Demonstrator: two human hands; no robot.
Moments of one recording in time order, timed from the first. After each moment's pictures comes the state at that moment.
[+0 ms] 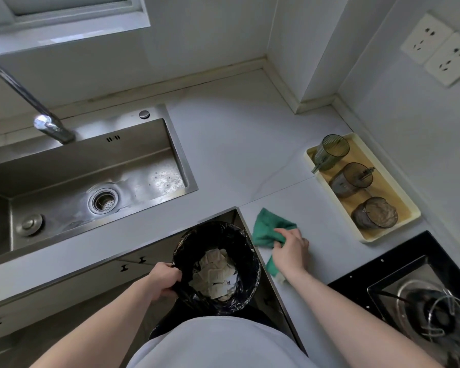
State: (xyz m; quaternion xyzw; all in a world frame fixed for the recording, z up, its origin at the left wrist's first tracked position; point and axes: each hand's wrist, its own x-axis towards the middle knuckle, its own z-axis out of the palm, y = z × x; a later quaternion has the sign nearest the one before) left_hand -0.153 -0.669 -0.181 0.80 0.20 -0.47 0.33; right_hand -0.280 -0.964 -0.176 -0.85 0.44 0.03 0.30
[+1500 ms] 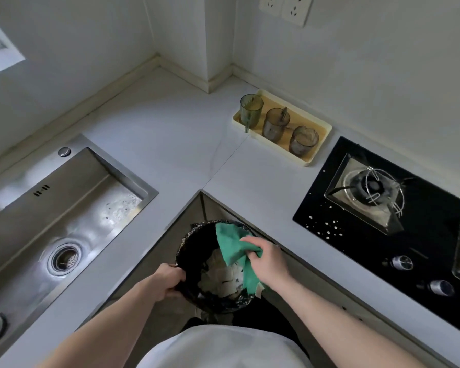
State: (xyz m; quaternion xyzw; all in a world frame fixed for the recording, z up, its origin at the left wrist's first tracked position) left_hand -0.140 -0.662 -0.176 0.80 0.01 -0.55 0.23; right_hand -0.364 -0.810 -0.142 -0.73 0.51 -0.06 0.46
